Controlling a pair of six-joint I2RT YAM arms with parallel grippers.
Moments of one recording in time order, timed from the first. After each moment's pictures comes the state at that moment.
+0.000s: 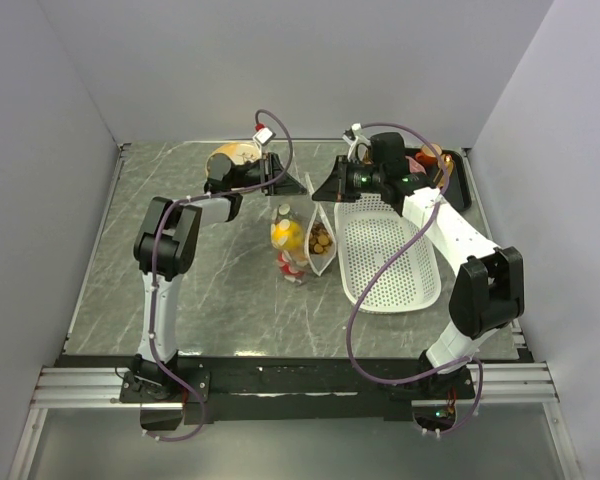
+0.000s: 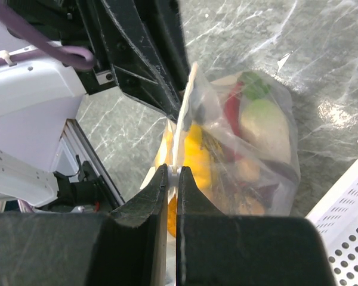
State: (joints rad) left arm -0.31 2.24 1.47 1.26 1.27 -1.32; right arm 0.33 1.64 1.40 -0.33 -0.67 0.42
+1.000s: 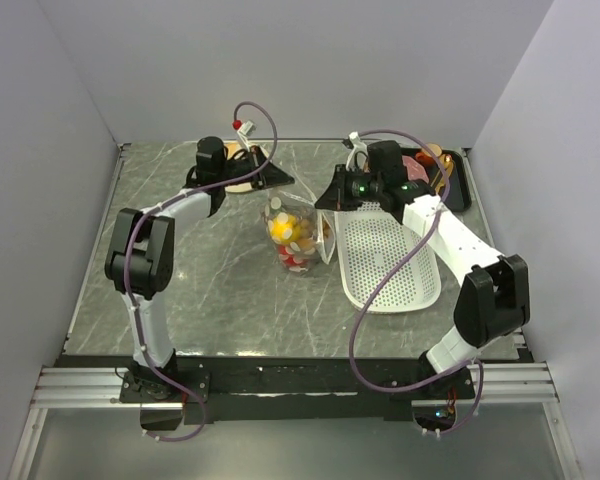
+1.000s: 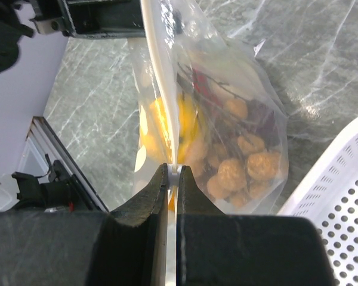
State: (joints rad) left arm -0.26 1.98 1.37 0.52 0.98 -0.87; right arm 0.36 1.59 1.34 -0.37 -0.55 0.35
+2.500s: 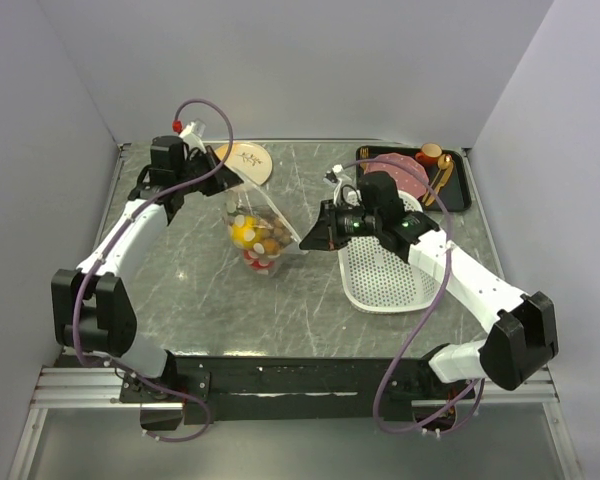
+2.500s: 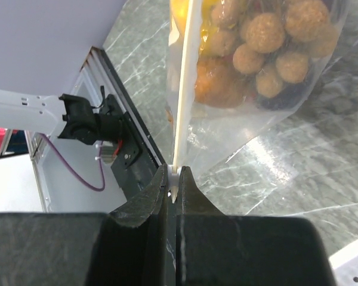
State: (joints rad) left arm -0.15 1.53 1.26 -0.17 0.48 -0.56; right arm 0.54 1.34 1.12 -0.34 -0.67 0.41
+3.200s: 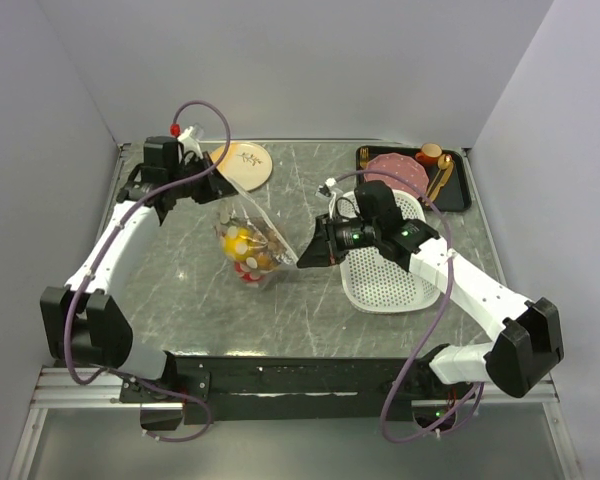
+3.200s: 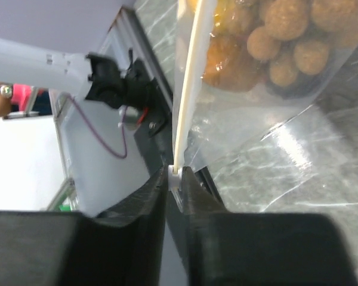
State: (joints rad) left arm -0.14 1.45 1.31 -0.42 0.49 -0.49; right arm 0.59 1.30 1.07 -0.37 -0.78 0.41
